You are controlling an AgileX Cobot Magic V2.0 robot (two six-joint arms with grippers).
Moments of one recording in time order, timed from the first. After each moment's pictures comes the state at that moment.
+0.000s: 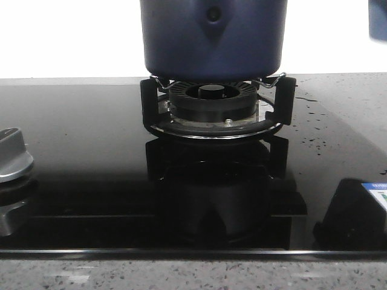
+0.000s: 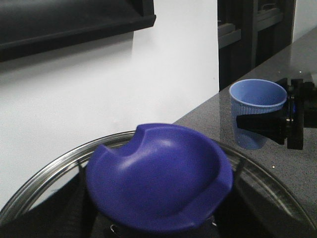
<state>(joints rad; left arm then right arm) -0.26 0.95 -0.96 -1.41 0.61 1.50 0.09 1.05 -0.59 -0.18 -0.37 -0.05</state>
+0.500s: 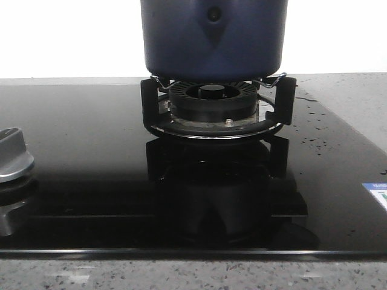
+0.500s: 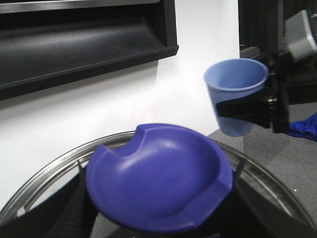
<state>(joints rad) -0.26 0.84 -0.93 -1.42 0.52 1.49 0.32 1.17 -1.07 -0.36 0.04 -0.05</state>
